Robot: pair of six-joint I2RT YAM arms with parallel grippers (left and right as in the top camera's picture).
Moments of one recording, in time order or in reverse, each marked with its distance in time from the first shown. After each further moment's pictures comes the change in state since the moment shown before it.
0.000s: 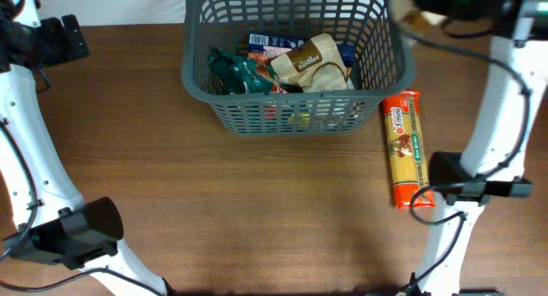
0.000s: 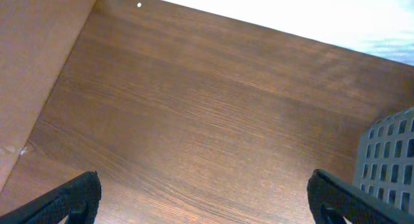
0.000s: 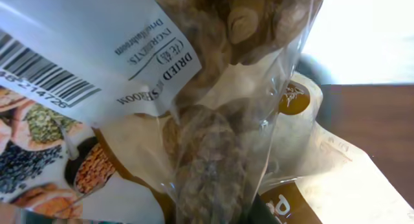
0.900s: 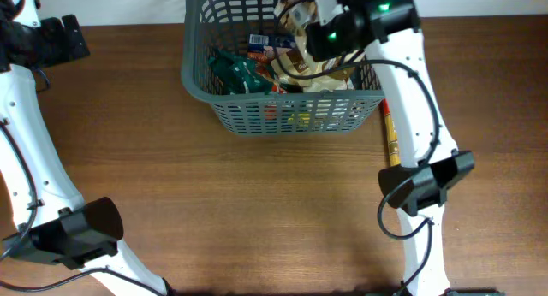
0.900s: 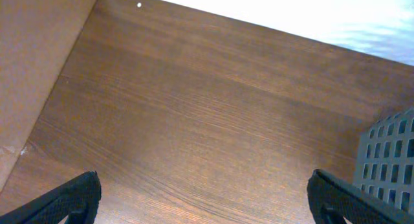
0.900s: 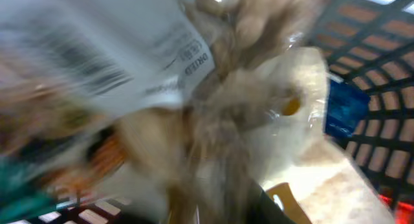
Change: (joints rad) left arm 0.000 0.000 0.000 0.000 0.000 0.000; right arm 0.378 0.000 -0.431 0.081 0.383 -0.153
